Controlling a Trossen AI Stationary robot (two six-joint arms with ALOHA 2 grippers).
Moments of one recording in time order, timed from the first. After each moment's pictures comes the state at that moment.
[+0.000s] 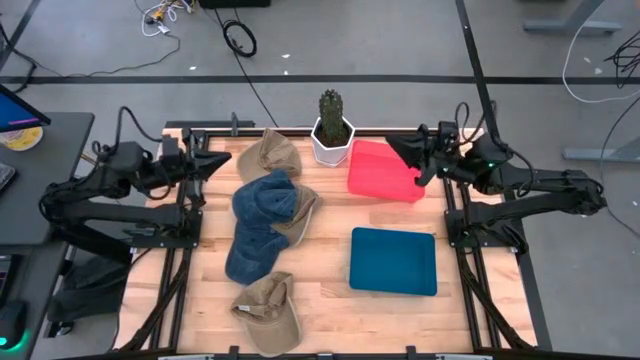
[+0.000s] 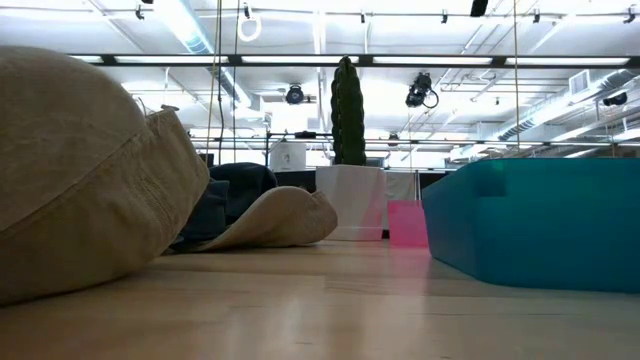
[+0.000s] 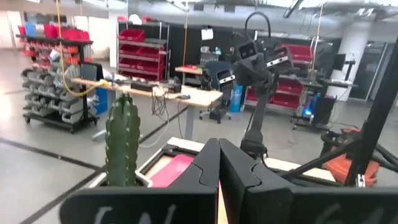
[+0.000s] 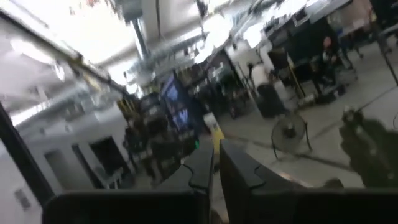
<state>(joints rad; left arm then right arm) 0.07 0.55 0.88 -0.24 -0.24 -0.11 -0.10 0.85 0.84 0.27 0.18 0.44</state>
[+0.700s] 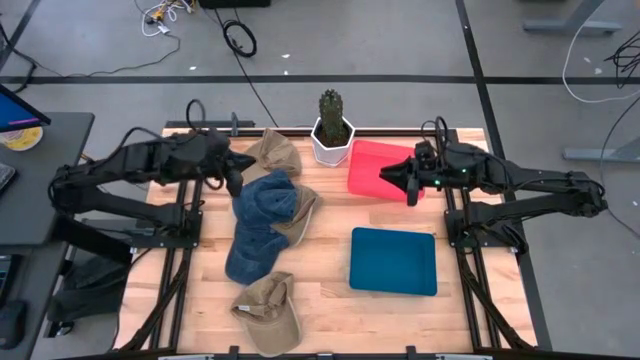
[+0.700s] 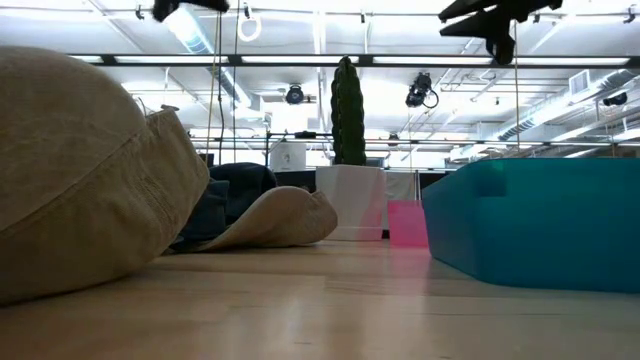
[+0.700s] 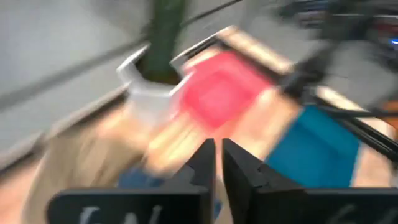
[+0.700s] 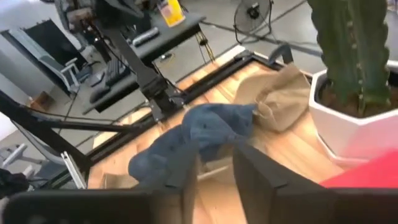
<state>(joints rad) 0.10 0.97 1.28 -0.87 -0.38 -0.56 -0.11 0.81 0.84 -0.30 0.08 0.51</state>
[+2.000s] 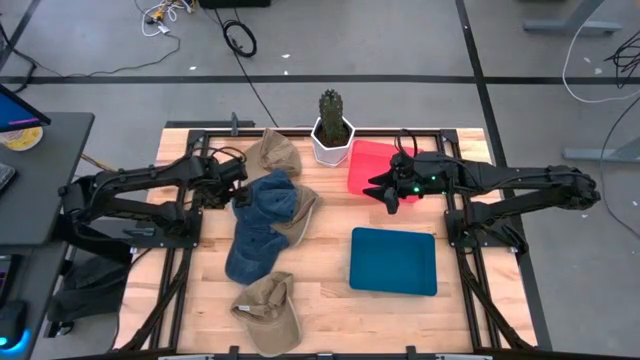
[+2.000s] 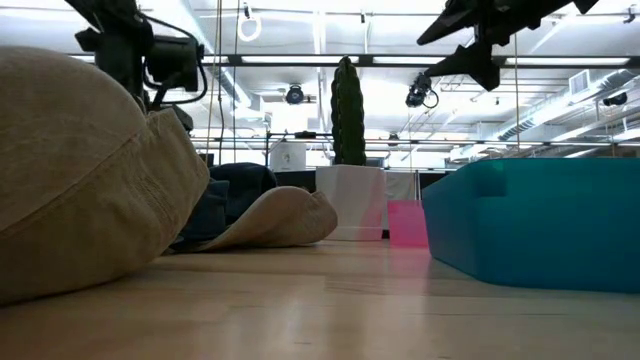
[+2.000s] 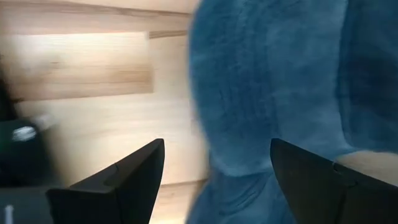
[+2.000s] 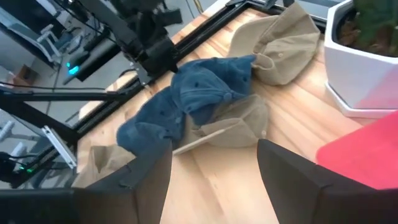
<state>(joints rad) 0.40 1.10 0.68 -0.95 0.07 -1.14 -0.08 0.99 0.84 -0.29 0.06 0.59</state>
